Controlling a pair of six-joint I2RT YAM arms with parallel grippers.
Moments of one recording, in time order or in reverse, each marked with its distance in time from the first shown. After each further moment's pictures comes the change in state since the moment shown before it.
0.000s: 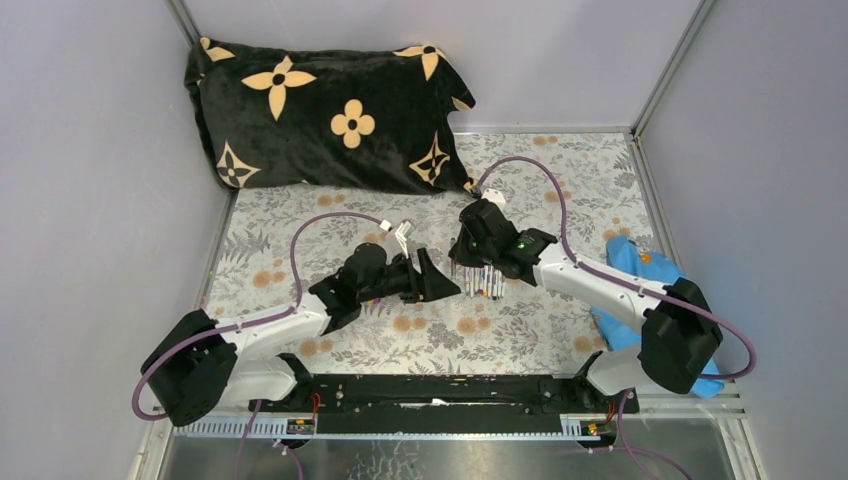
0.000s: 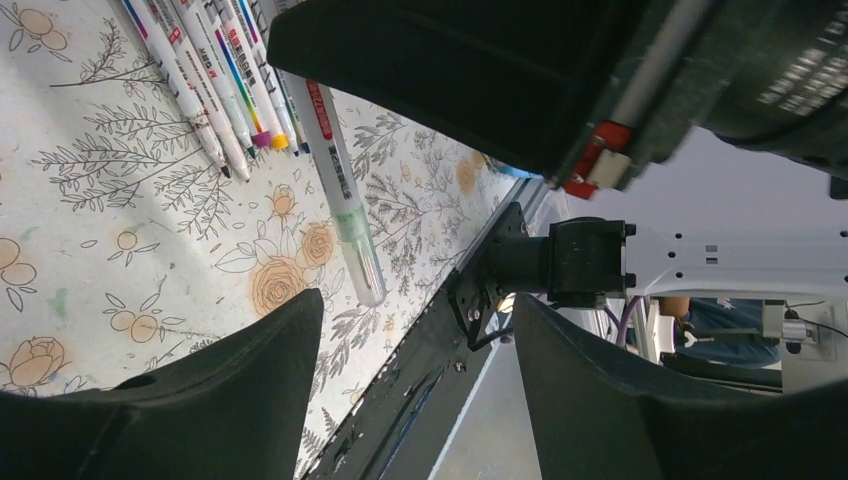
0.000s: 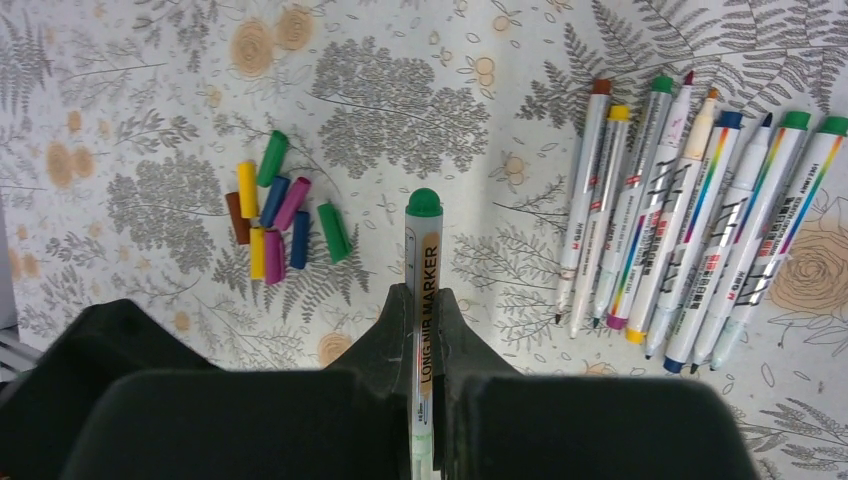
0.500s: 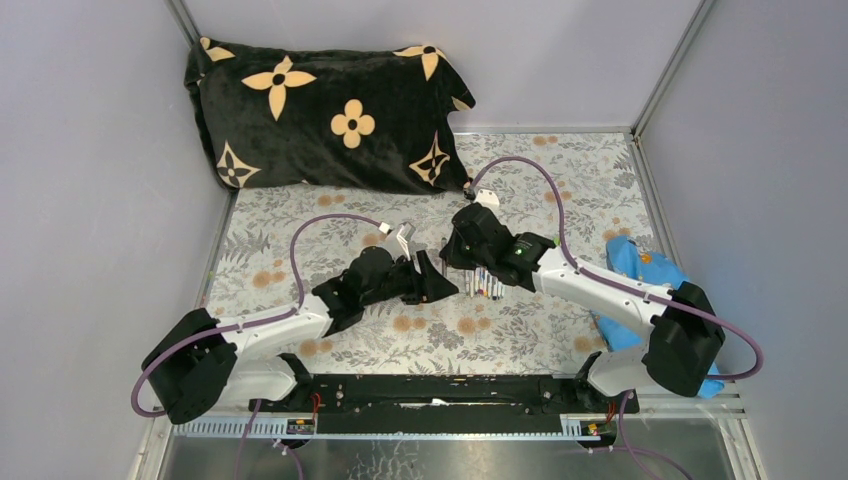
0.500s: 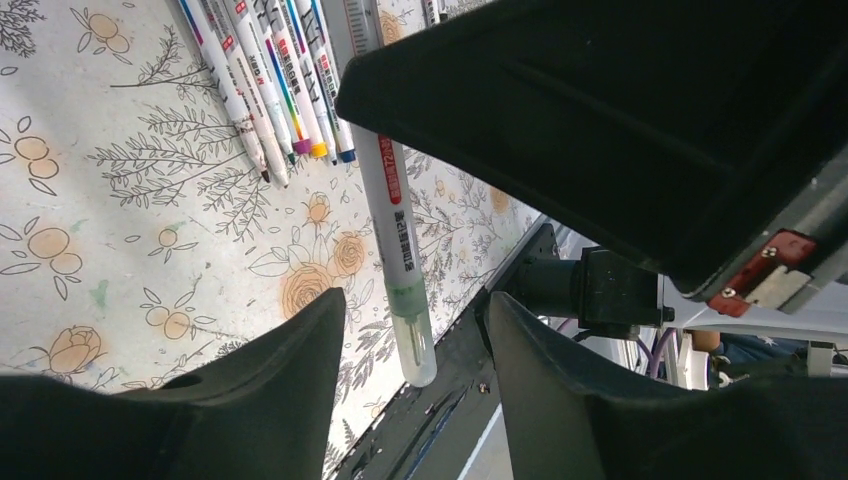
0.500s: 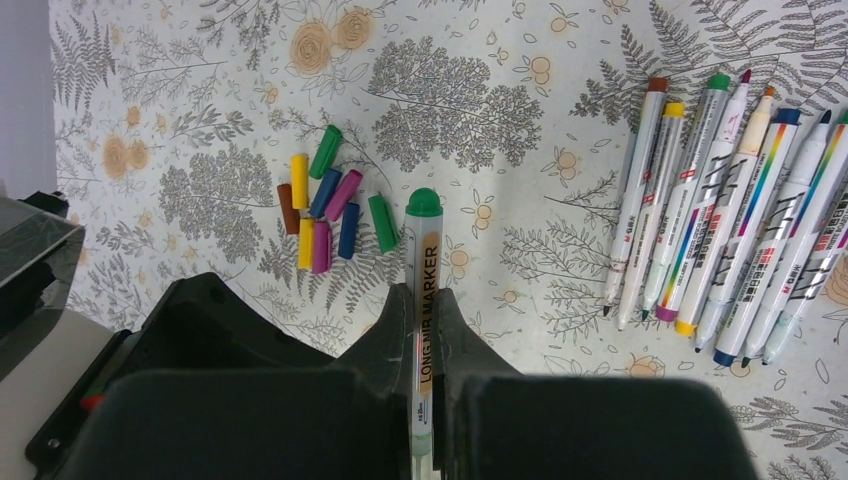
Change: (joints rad) left arm -0.044 0.007 0.006 -0.043 -0.129 0.008; right arm 0.083 -0.023 0.037 -0.003 0.053 0.046
